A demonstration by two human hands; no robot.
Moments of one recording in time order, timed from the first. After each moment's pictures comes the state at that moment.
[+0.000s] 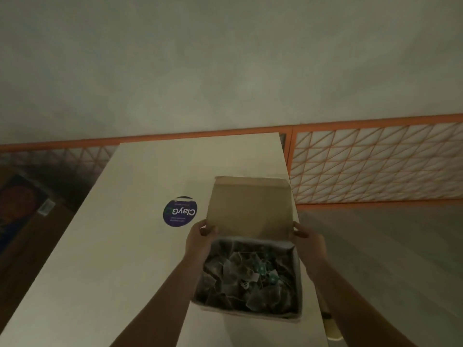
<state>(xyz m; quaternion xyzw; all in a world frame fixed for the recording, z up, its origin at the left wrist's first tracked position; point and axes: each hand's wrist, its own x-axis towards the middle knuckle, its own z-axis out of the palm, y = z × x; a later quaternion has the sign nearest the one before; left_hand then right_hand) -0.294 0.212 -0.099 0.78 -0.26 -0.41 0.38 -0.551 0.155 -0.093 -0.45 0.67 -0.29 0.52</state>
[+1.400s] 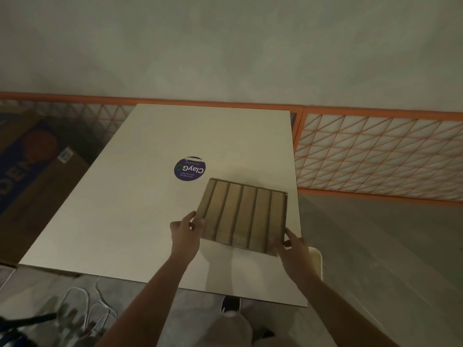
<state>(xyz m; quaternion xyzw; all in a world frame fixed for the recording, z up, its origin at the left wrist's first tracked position) -0.324 0.349 -0.092 0.83 -0.26 -0.33 0.37 -0.572 0.290 -0.088 -0.60 0.63 -0.17 0.45</state>
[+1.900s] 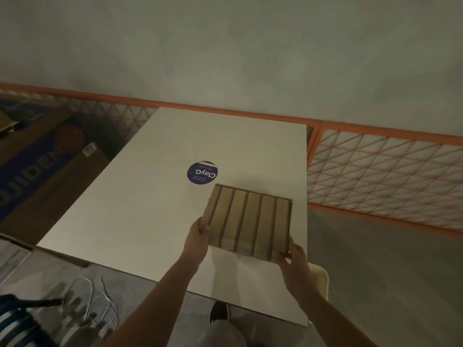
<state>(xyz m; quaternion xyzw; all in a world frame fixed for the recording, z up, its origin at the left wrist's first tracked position) -0.336 0.351 -0.090 0.75 -0.25 -0.40 0.46 -0.569 0.288 -0.092 -0.64 0.57 -0.18 0.48</state>
